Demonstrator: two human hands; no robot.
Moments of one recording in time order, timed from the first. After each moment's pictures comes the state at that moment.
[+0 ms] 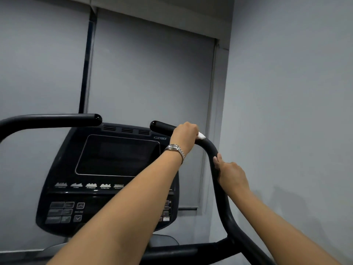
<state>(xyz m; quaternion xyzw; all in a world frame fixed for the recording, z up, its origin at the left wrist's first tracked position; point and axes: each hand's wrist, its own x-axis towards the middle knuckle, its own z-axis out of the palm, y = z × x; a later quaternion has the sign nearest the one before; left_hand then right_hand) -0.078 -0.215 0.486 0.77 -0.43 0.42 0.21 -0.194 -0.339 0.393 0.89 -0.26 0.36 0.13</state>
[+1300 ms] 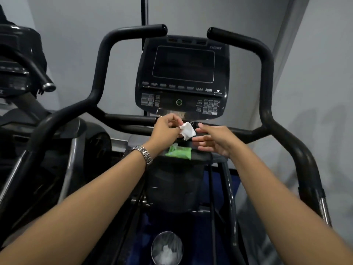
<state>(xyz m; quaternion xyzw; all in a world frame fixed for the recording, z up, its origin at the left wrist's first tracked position) -0.225 0.034 0.247 0.74 -0.23 0.03 0.63 -0.284 -0.131 0.265 0.72 -0.14 0.00 -0.68</state>
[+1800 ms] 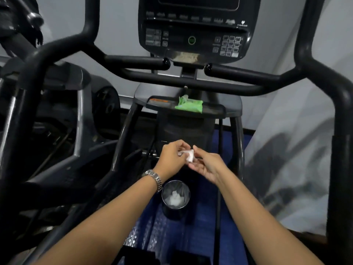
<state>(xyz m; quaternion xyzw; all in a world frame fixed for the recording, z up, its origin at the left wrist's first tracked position) -0.297 0.048 0.061 0.84 -0.18 -0.04 0.51 -0.333 -0.084 0.060 0.52 -0.29 -0.07 -0.80</state>
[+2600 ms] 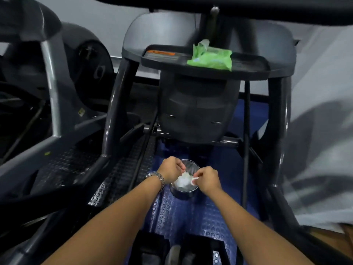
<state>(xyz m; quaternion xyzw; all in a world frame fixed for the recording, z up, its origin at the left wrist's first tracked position) -0.180 0.057 -0.182 0.88 -0.08 -0.29 0.38 -0.246 -0.078 -0.205 0.85 -0.29 -0.14 -0.41</state>
